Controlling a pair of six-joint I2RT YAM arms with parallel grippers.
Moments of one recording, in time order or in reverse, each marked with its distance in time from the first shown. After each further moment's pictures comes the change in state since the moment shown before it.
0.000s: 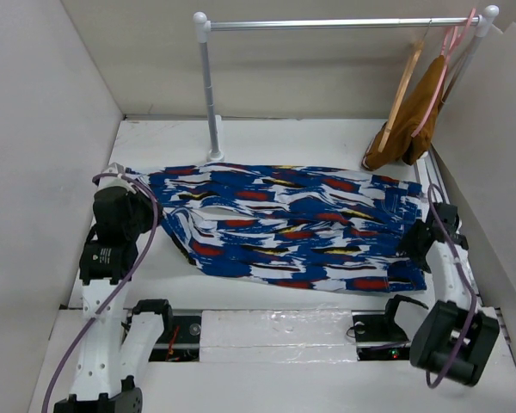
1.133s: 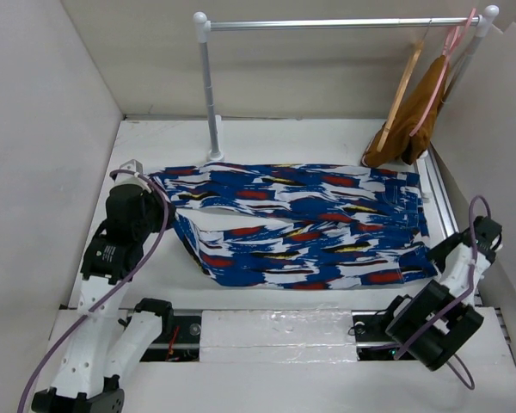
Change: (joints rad) left arm -0.183 0.004 0.013 -0.026 -0.058 -0.003; right arm -0.425 0.104 0.081 0.024 -0.019 -0.103
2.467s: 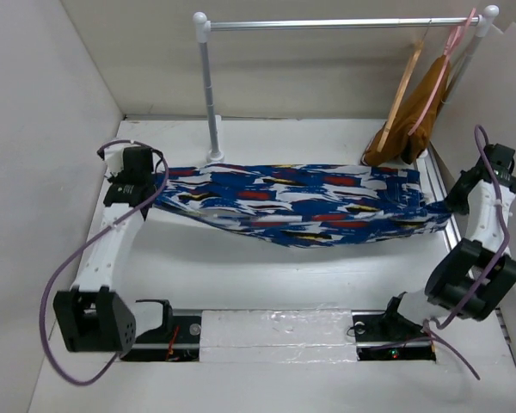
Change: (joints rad) left arm 0.084 0.424 0.082 0.189 -0.543 -0.002; right arm 0.201 0.304 0.554 -0.168 -0.029 -0.115
